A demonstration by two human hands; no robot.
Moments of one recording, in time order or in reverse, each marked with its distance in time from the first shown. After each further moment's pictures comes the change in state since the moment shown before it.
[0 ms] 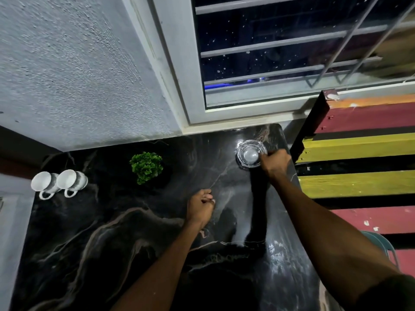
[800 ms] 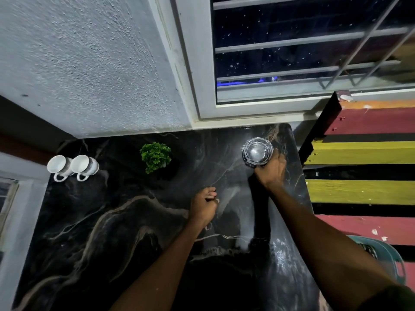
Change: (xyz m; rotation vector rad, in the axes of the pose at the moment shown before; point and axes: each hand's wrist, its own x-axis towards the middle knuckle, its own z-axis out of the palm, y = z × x) left_hand -0.012 -0.014 0.000 0.002 0.027 0.028; right_hand -0.027 0.023 0.020 -0.158 -0.135 -0.220
